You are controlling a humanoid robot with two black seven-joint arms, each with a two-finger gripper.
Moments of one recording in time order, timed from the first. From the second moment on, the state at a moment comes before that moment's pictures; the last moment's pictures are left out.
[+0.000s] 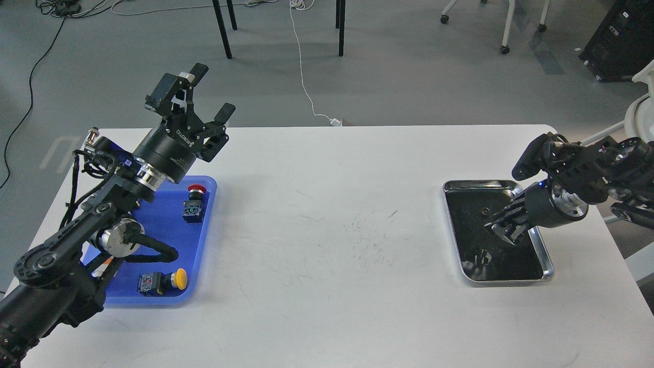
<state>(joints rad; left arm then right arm) -0.44 0.35 -1.02 -1.14 0.67 -0.32 -0.44 1.31 -0.73 -0.49 1.11 -1.78 0.32 0.49</state>
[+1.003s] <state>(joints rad) -0.44 0.34 -1.02 -1.14 0.67 -0.32 -0.45 1.21 -0.77 -0.23 1.10 -1.55 0.32 0.49</state>
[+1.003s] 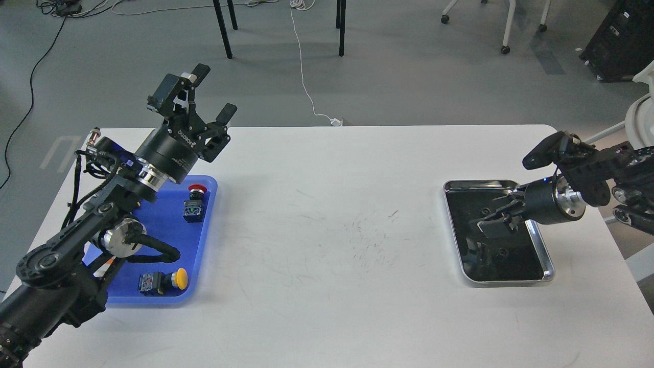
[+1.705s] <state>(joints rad) -0.26 0.21 -1.07 -1.14 0.68 -0.26 -0.44 0.77 -0.52 0.25 1.09 -0.05 0.14 0.49</state>
